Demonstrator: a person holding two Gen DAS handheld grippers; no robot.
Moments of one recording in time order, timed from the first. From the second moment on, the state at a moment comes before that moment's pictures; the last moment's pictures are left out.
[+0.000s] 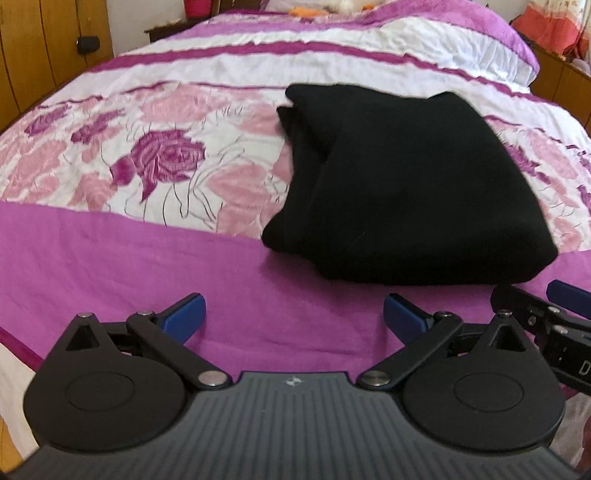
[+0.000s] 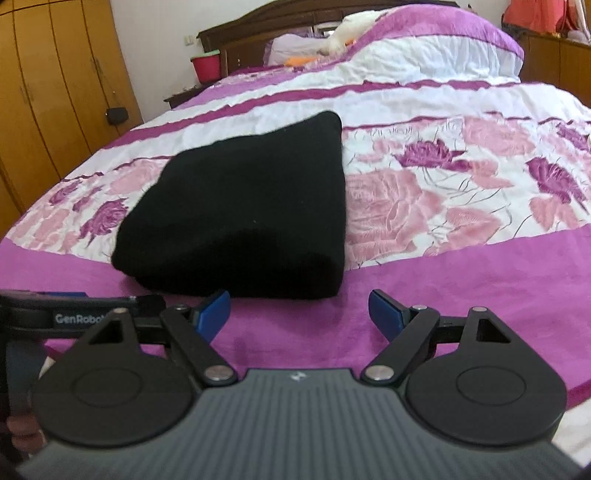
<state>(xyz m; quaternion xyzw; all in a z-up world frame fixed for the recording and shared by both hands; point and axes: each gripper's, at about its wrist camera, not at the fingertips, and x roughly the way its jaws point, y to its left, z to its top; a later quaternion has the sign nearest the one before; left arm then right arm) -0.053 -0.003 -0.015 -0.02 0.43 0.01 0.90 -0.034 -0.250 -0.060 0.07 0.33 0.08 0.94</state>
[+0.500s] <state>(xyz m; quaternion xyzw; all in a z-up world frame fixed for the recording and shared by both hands) -0.043 -0.007 -0.028 0.00 0.45 0.01 0.90 -0.028 -0.251 -0.073 0.08 0.35 0.07 0.93</state>
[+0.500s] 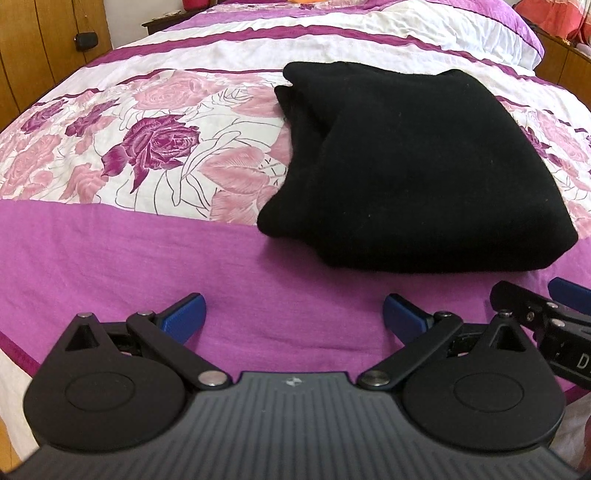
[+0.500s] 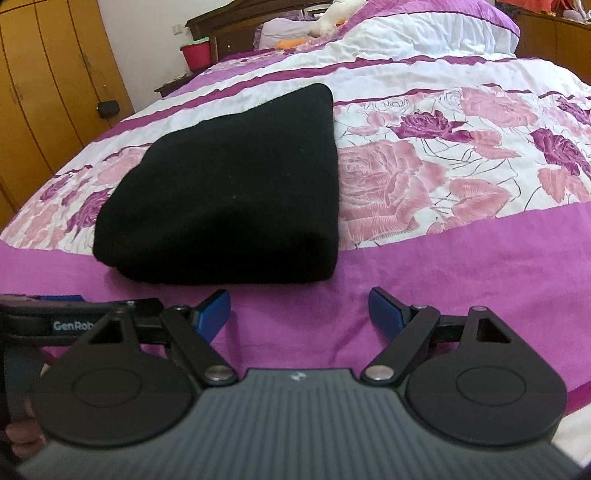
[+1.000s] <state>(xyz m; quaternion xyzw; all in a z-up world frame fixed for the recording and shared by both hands) -0.044 -0.006 -0.029 0.00 0.44 0.01 0.90 -0.027 -0.252 -0.075 0.09 0.35 0.07 0.93</state>
